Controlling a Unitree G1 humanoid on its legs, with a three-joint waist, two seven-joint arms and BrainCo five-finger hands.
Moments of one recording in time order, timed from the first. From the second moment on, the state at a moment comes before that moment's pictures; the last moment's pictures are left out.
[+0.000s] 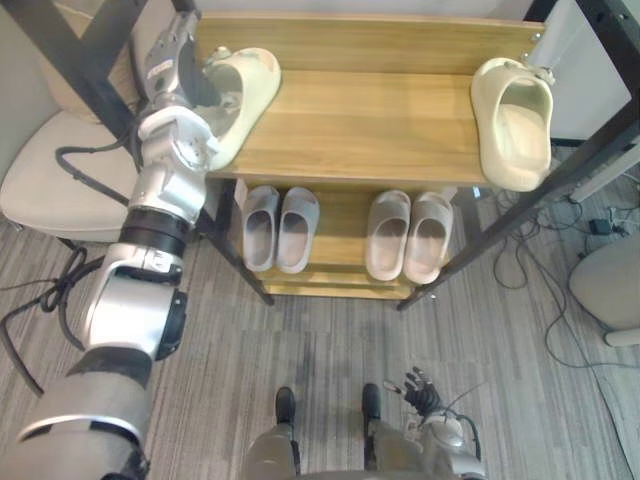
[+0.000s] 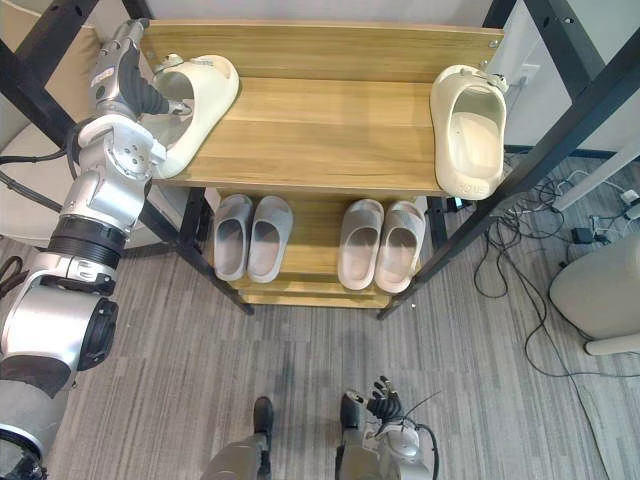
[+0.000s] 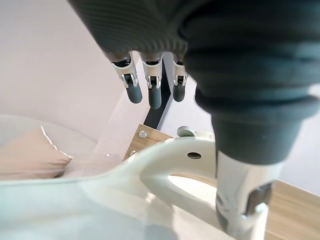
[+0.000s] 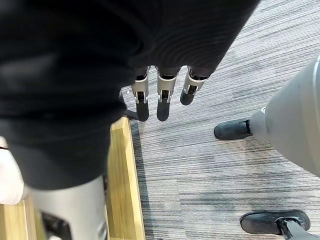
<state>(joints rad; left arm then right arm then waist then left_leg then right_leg) -1.16 0.50 -0.16 0.76 0.64 0.14 0.25 0.06 -0.04 0.01 0.76 0.22 -0.08 -0.13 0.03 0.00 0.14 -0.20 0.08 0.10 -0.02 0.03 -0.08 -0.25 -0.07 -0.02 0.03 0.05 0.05</state>
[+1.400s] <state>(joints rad) -1.21 0.39 -0.20 0.76 0.58 0.14 0.25 0.04 -0.04 -0.04 0.75 0.22 -0.07 -0.14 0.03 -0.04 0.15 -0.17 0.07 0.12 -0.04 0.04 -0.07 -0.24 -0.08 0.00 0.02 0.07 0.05</state>
